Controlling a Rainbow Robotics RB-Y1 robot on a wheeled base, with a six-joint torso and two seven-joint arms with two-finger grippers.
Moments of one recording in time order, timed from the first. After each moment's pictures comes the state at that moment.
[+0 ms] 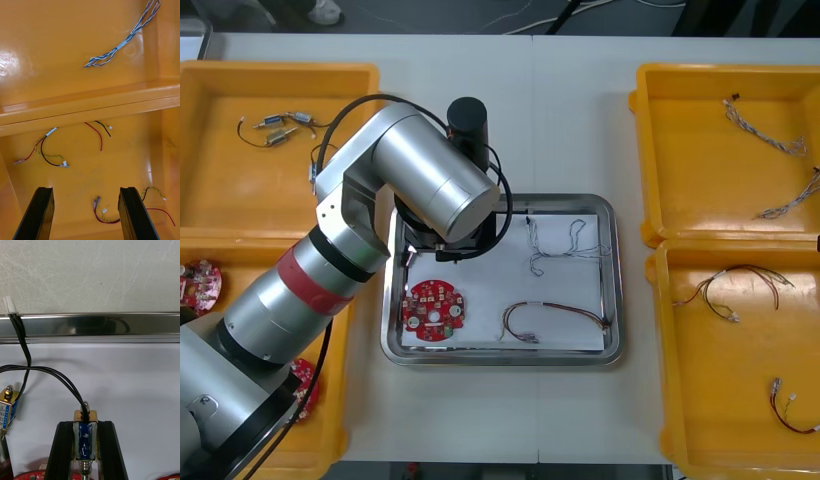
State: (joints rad) right arm -0.20 -0.80 -0.37 -2.19 -0.83 1.92 1.14; left arm -0.72 0.28 -0.53 -1.65 0.33 1.71 -0.78
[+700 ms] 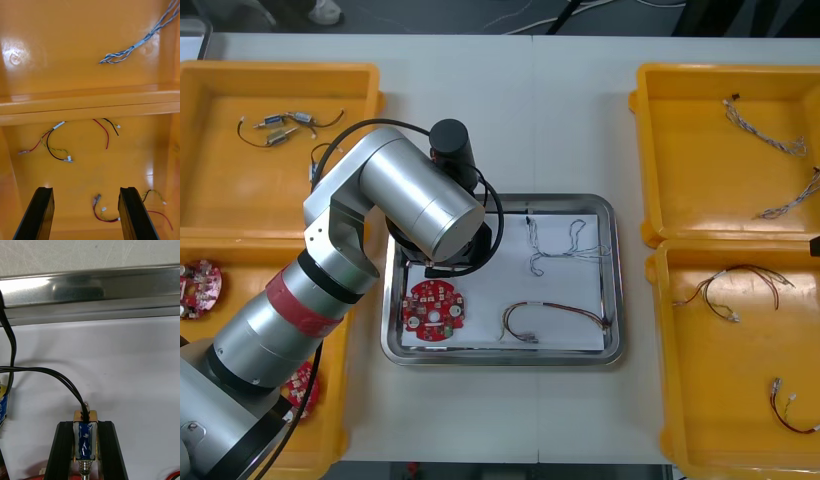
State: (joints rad) right arm -0.20 -0.80 -0.37 -2.19 -0.87 1.92 1.23; left arm -0.64 0.29 -0.52 -1.70 0.32 1.66 -0.86
